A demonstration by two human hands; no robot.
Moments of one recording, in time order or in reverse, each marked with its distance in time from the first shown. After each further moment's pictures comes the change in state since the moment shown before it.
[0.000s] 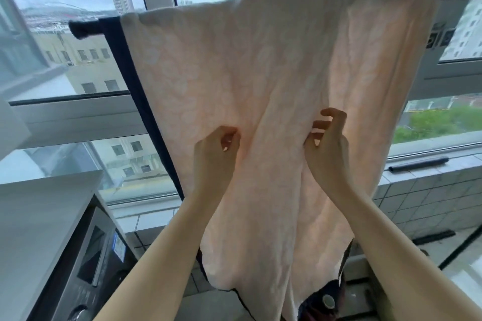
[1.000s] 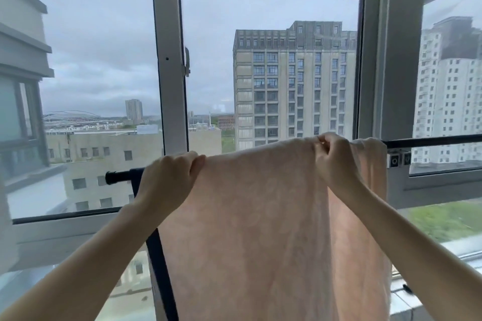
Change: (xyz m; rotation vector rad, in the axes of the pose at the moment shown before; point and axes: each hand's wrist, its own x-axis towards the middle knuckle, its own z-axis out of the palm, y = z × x) left_hand 0.155 0.071 -0.120 0.587 0.096 0.504; right_hand 0.155 -0.126 -0.061 -0.138 0.258 -0.275
